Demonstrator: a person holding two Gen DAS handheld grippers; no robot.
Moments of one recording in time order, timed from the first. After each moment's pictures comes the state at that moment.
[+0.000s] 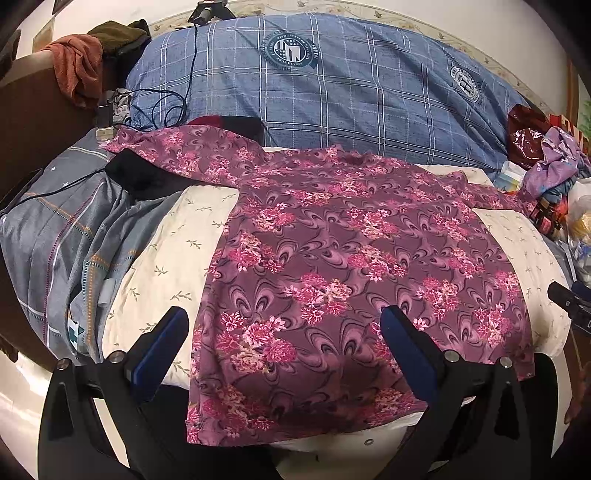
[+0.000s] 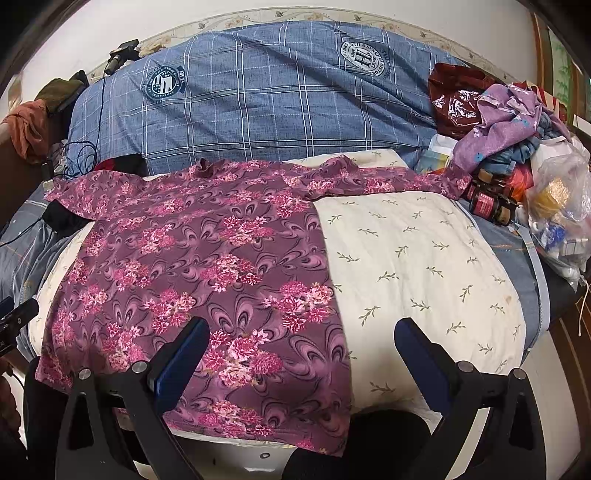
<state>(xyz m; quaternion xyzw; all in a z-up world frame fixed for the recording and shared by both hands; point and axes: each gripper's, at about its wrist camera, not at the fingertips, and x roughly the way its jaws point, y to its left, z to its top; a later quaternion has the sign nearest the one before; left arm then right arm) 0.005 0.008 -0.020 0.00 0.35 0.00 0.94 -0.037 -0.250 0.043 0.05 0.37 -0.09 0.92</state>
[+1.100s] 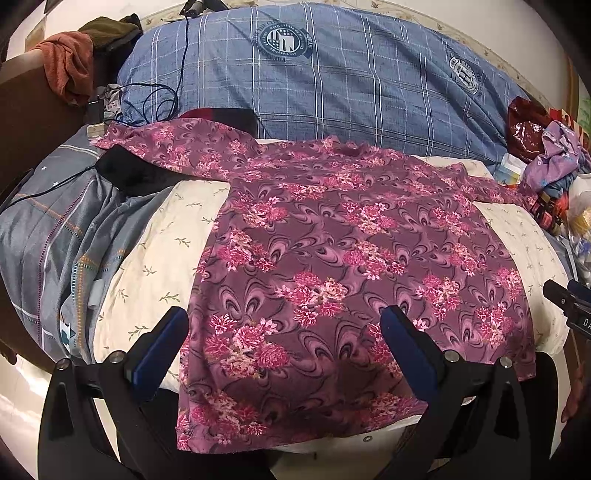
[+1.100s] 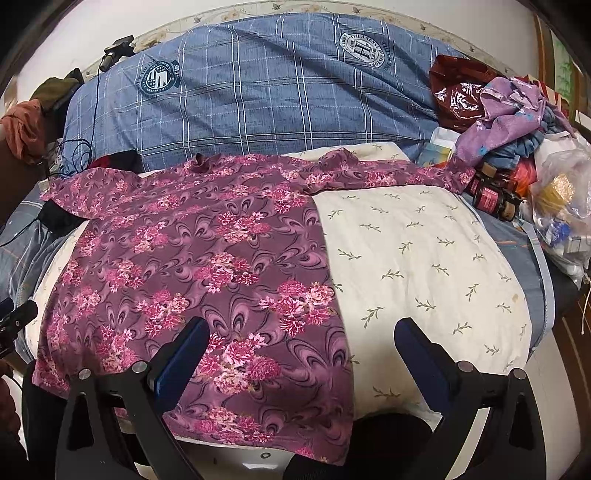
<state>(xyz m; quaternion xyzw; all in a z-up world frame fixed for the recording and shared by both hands) 0.019 0.001 -0.027 0.00 0.37 -0.01 0.93 -0.023 -0.256 0.033 0.06 0.38 -0.09 0.92</state>
